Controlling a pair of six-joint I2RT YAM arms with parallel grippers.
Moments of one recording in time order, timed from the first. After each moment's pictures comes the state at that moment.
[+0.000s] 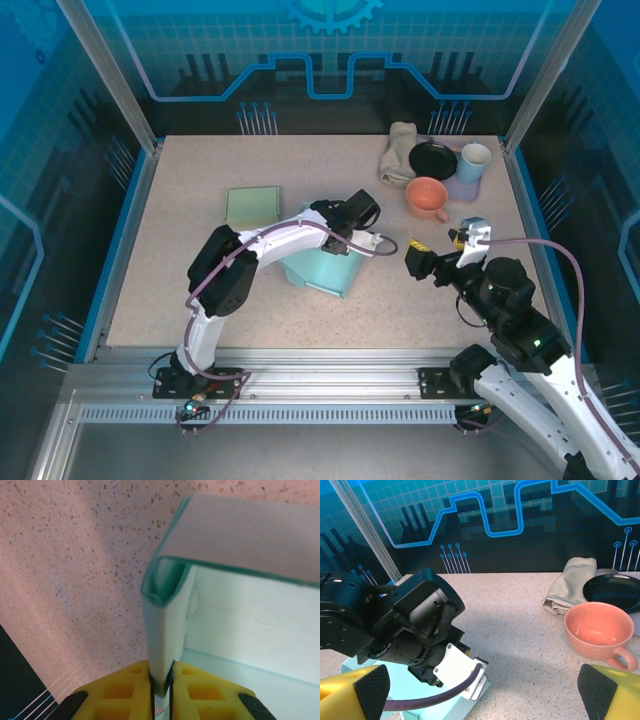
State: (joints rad) left arm -0.79 2.09 1.65 -0.74 -0.32 1.08; right arm 0.55 0.44 0.73 -0.49 0.15 0.28
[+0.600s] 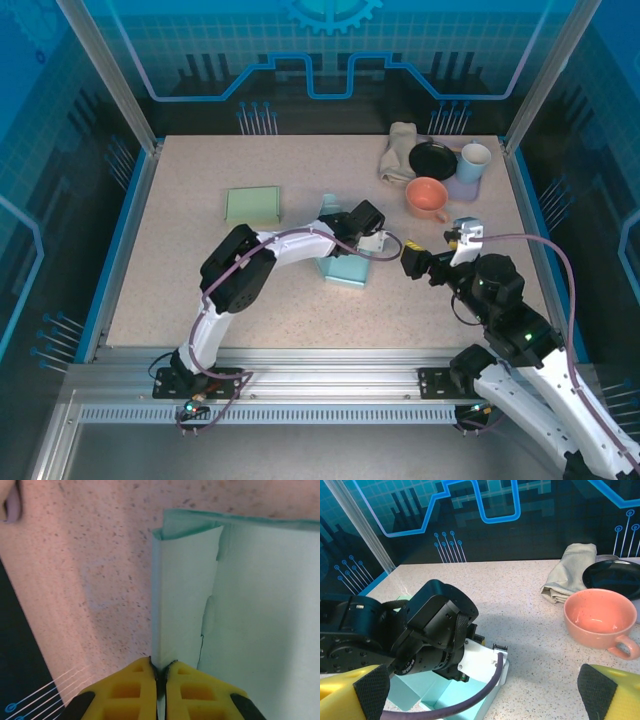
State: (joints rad) left arm -0.81 2.17 1.56 -0.38 -0.44 0.98; right arm 0.54 0.47 0.70 -0.48 0.15 0.30
